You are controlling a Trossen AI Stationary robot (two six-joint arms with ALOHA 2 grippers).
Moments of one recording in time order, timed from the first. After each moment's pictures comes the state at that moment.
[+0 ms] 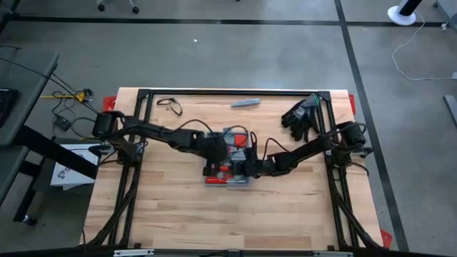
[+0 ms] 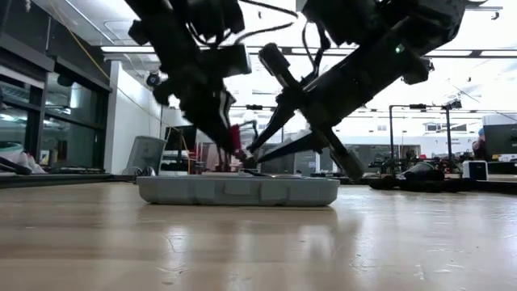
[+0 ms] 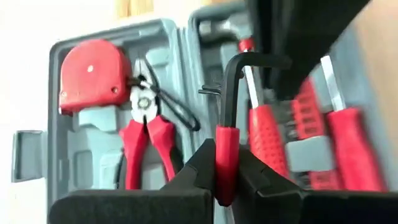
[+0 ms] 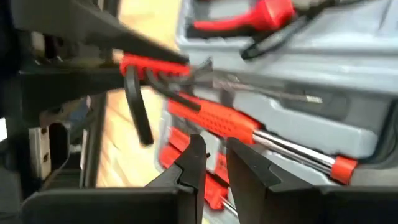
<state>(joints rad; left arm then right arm) -0.01 1.68 1.05 -0.36 -0.05 0.17 0.22 1.87 0.90 0.33 0.34 1.48</state>
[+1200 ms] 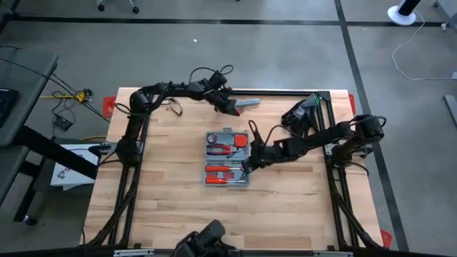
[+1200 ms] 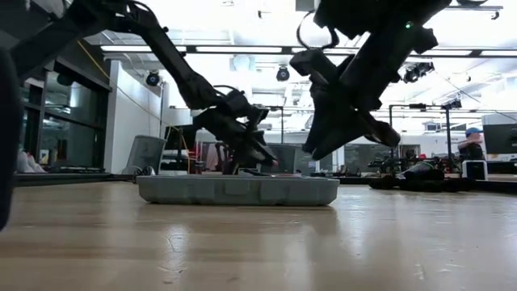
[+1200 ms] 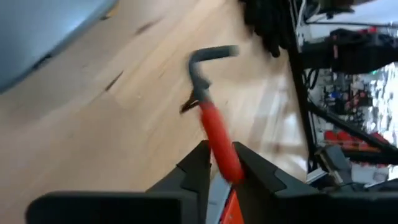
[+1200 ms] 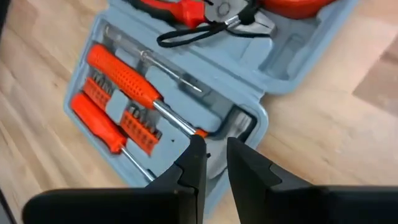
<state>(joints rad) 0.68 2.18 1.42 -0.12 0.80 -0.56 0.10 1.65 0.90 -0.19 0.09 1.10</state>
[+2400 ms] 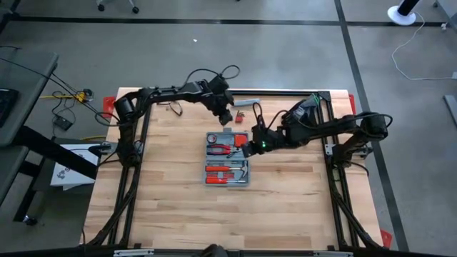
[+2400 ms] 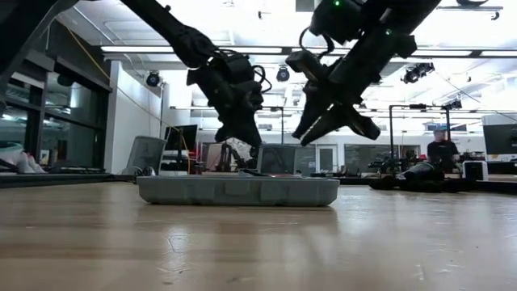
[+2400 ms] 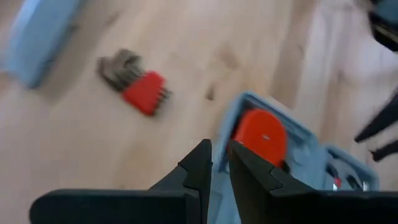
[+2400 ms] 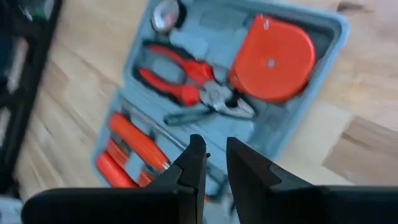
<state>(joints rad) 0.54 1.94 1.42 -0.50 0.45 -0.06 -0.04 1.59 0.90 -0.15 0.09 1.09</state>
